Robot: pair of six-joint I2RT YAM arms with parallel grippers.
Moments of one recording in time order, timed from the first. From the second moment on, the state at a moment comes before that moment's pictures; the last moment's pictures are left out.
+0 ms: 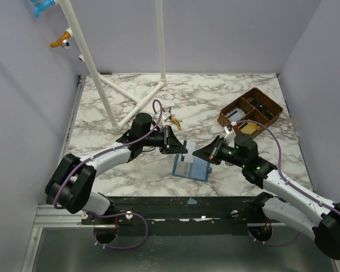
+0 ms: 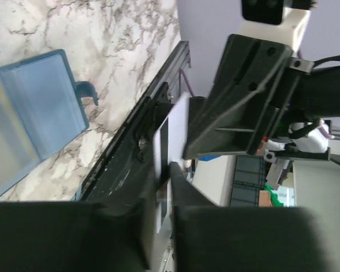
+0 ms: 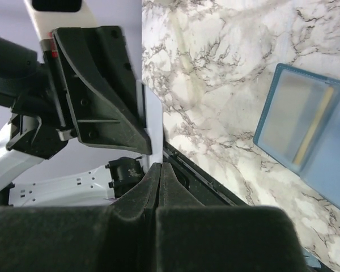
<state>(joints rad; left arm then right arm) -0.58 1.43 0.72 0.29 0.85 -1.06 0.62 0.89 0.46 0.10 -0.34 1.16</state>
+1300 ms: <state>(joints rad) -0.57 1.40 0.68 0.62 0.96 -1.32 0.61 0.96 0.55 0.26 -0.36 1.16</state>
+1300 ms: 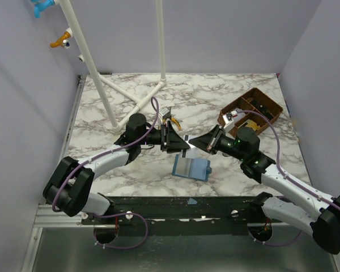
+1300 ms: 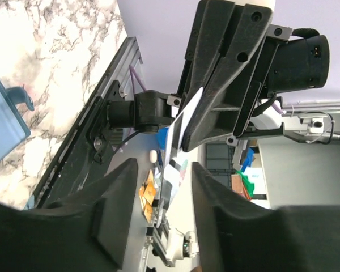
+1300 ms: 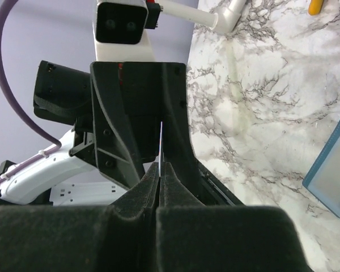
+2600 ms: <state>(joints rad) -0.56 1.09 0.91 -0.42 0.48 -0.65 0.34 1.19 0.86 -0.11 -0.24 0.95</state>
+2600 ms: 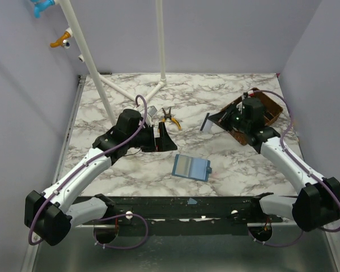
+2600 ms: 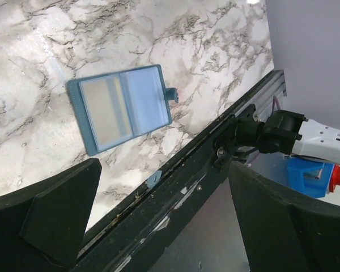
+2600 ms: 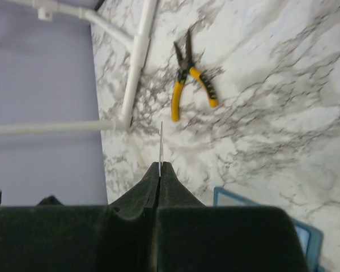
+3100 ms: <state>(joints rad) -0.56 1.08 0.91 -0.46 0.48 -0.61 0.07 1.48 1.10 -0.14 -0.25 0.88</state>
